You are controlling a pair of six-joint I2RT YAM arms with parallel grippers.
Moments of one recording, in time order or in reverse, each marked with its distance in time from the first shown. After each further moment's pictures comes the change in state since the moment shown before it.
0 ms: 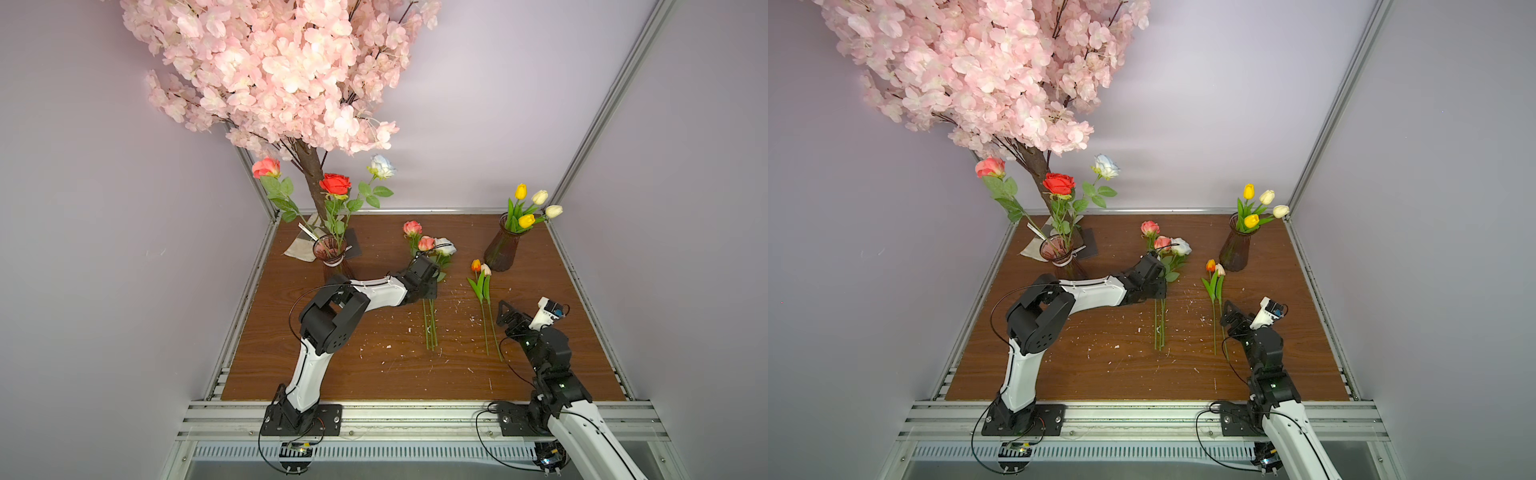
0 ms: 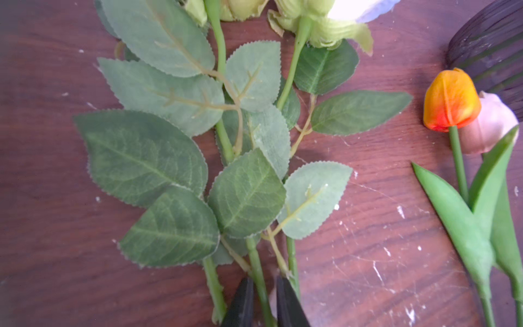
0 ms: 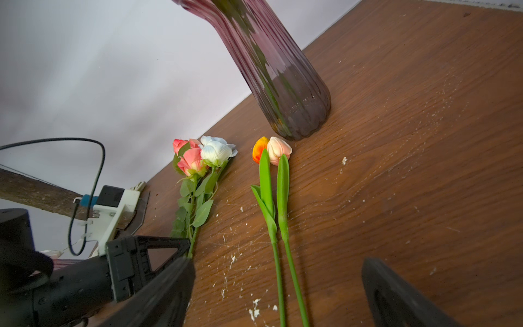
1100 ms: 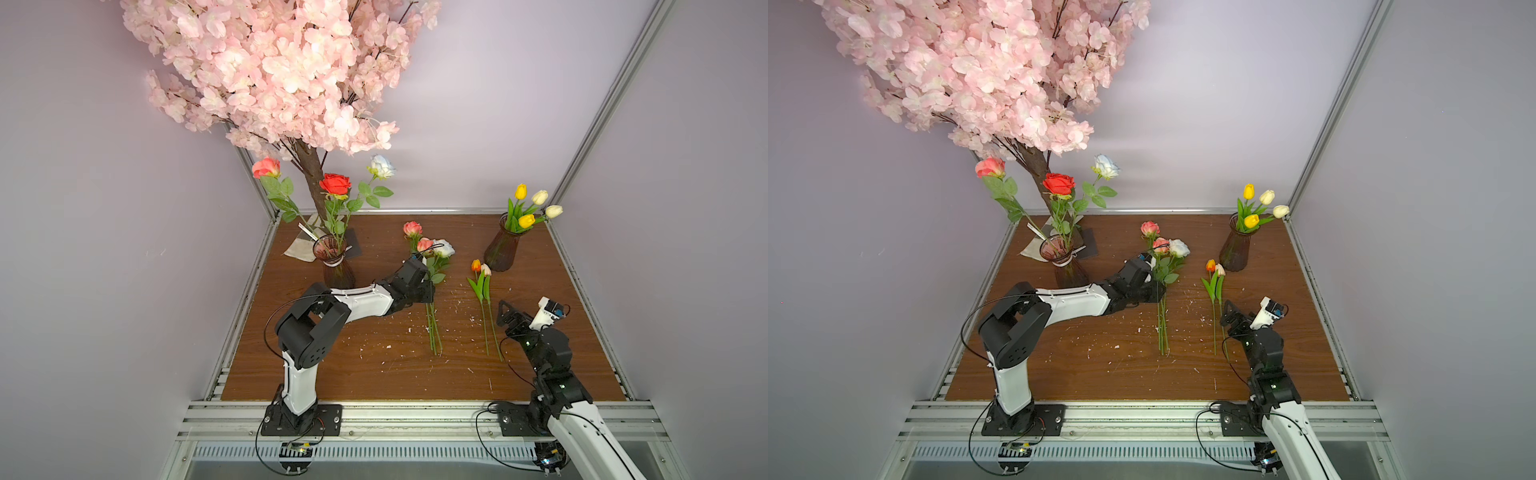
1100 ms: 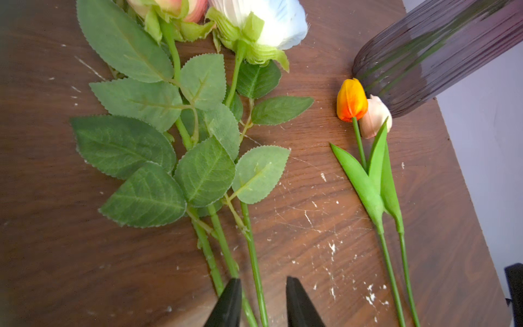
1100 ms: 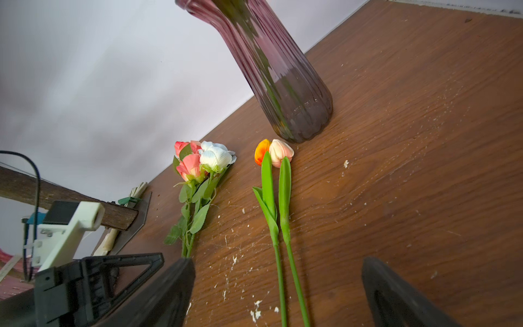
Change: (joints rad) left arm 0.000 -0.179 -0.201 0.146 0.137 -0.030; right arm 0.000 -0.012 0.000 0.000 0.000 -0.007
